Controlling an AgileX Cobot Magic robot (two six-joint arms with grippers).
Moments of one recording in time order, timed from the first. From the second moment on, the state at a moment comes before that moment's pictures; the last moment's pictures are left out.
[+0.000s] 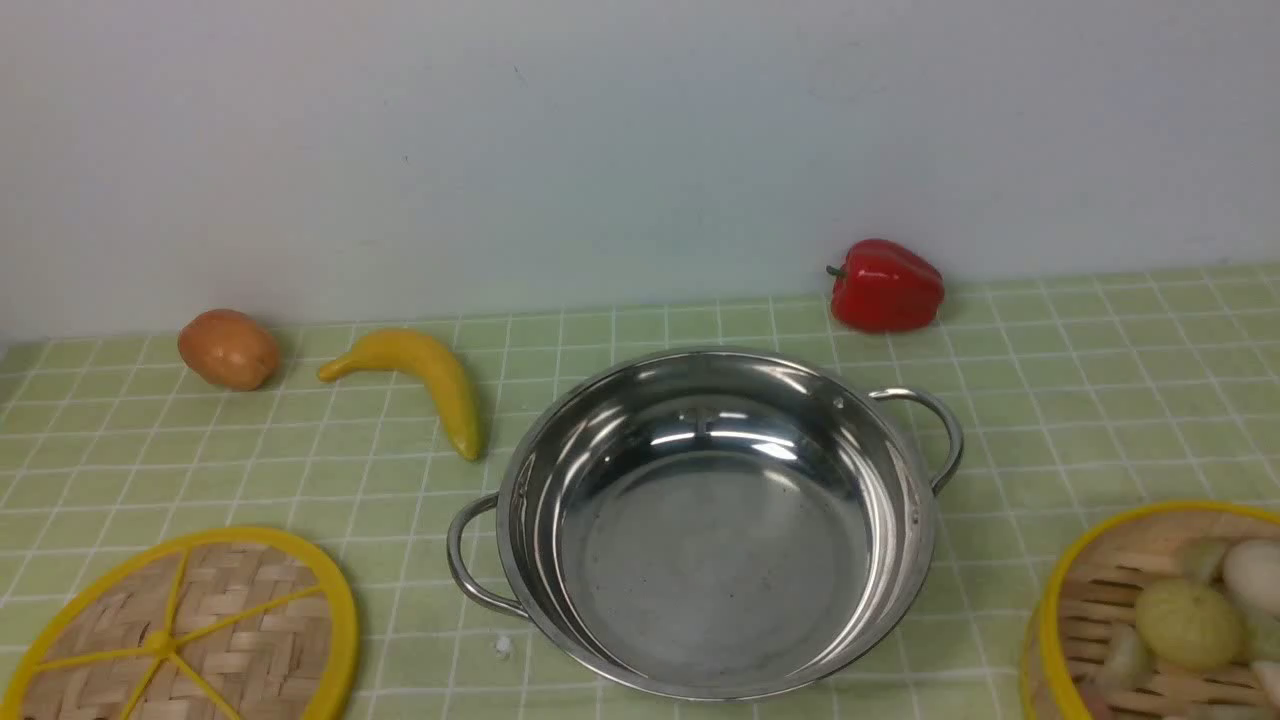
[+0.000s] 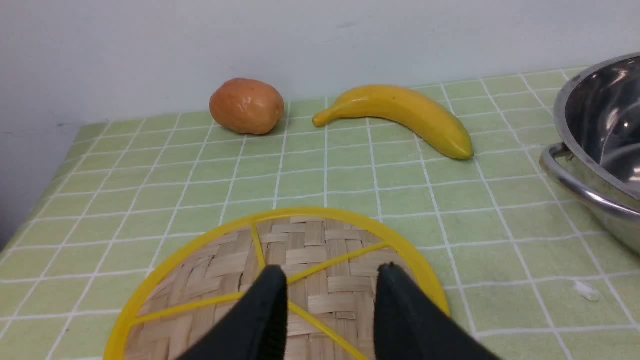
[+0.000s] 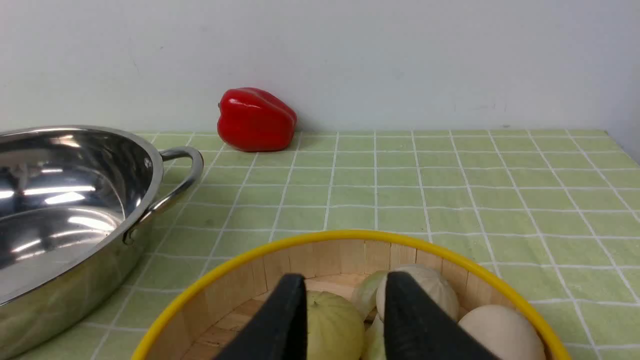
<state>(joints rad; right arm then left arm) 0.15 0.01 0.01 -0.37 0.35 0.52 0.11 0.00 0.01 -0.20 0.34 0.30</state>
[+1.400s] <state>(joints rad) 0.15 0.00 -0.45 -0.06 0.54 0.54 0.11 0.00 0.01 -0.20 0.34 0.30</state>
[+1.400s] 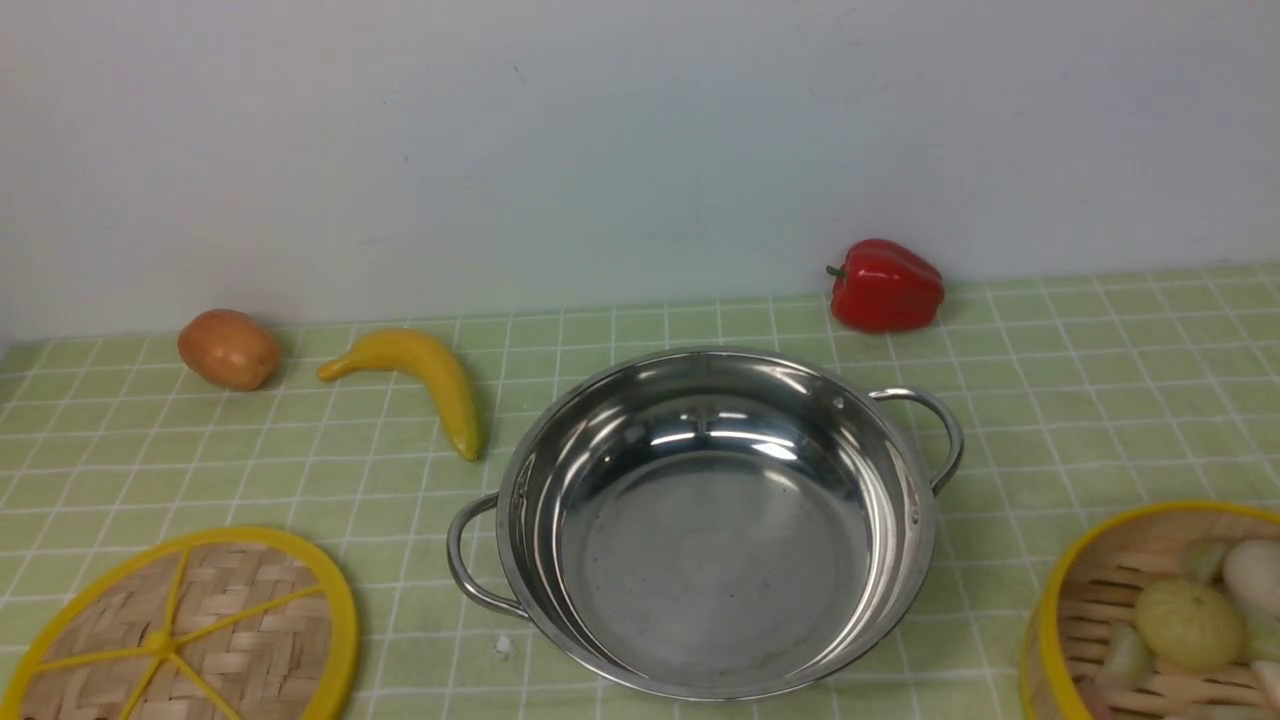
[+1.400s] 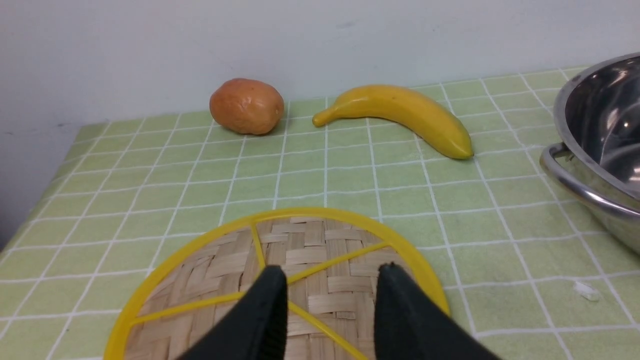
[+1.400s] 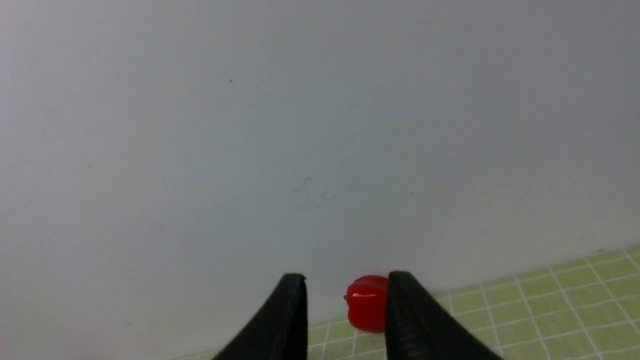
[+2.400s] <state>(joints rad) 0.15 0.86 -0.72 0.26 1.23 -0.45 0.11 0.00 0.01 -0.20 0.34 0.30</state>
